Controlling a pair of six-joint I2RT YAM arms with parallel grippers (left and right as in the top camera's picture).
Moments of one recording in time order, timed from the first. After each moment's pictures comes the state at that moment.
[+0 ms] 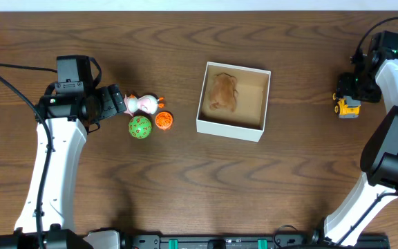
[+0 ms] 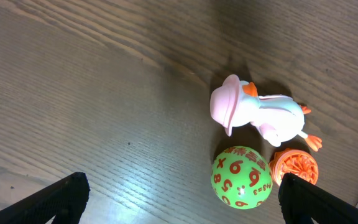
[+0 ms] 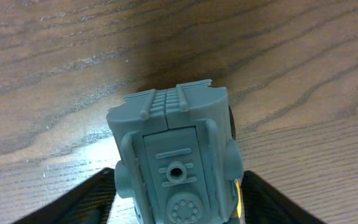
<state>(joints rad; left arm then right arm) 0.07 1.43 1.19 -0.87 -0.08 -0.27 -0.31 2.10 1.63 -0.90 0.04 -0.11</state>
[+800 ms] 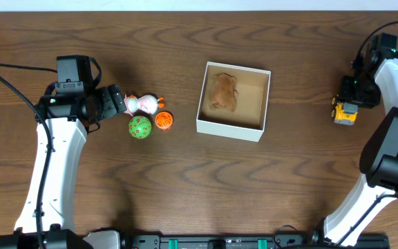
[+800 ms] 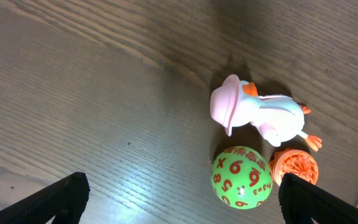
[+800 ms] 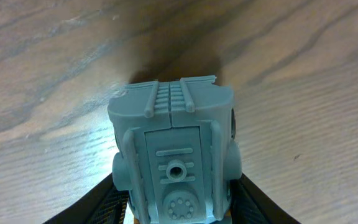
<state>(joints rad) 0.07 1.43 1.19 -0.87 -0.08 -0.27 -0.28 2.08 1.63 -1.01 0.06 0.01</state>
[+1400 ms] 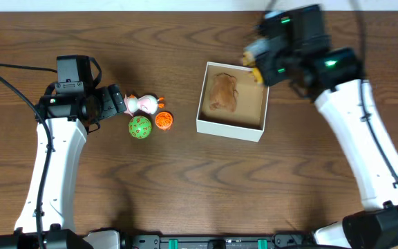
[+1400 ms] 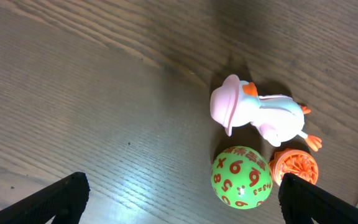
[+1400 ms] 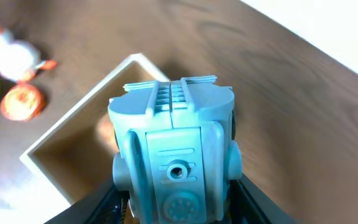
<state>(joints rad) 0.07 1.43 1.19 -0.87 -0.08 -0.27 0.36 1.66 1.68 -0.92 -0.05 -0.19</state>
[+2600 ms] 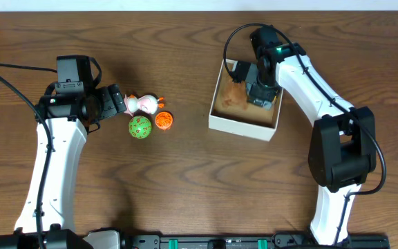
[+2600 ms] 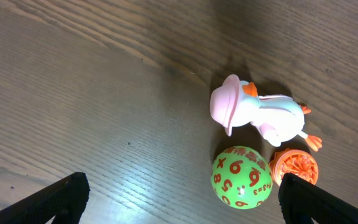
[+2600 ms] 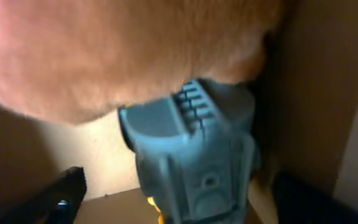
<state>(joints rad) 0.07 1.43 1.19 -0.87 -0.08 -0.27 0.30 2.10 1.68 -0.91 0.11 -0.90</state>
